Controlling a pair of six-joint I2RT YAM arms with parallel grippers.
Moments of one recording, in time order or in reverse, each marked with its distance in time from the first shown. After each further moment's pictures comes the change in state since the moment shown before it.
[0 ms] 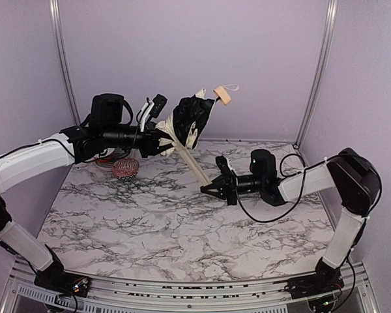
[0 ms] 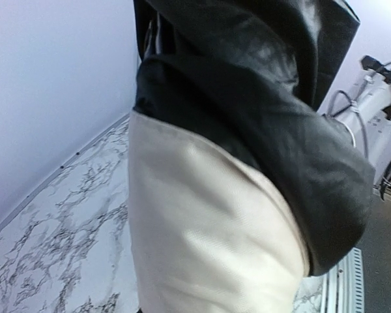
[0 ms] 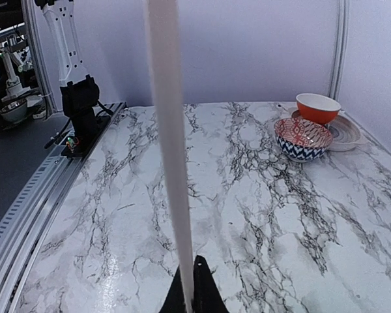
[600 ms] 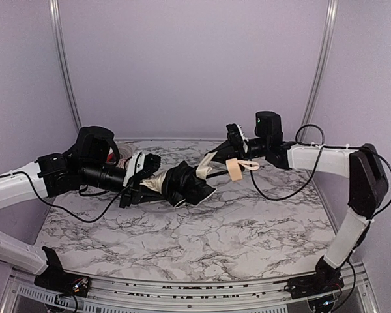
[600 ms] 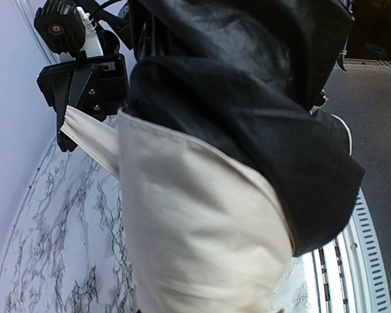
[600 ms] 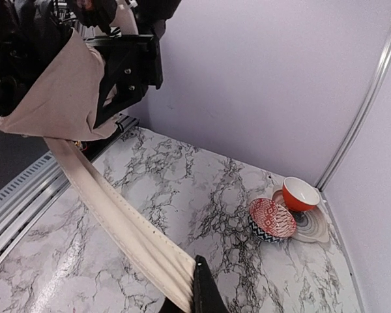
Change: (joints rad) left arm -0.207 -0.318 -0.309 -0.248 -0.013 0.480; right arm -0.105 -0.021 0.392 -0.402 -0.227 -0.340
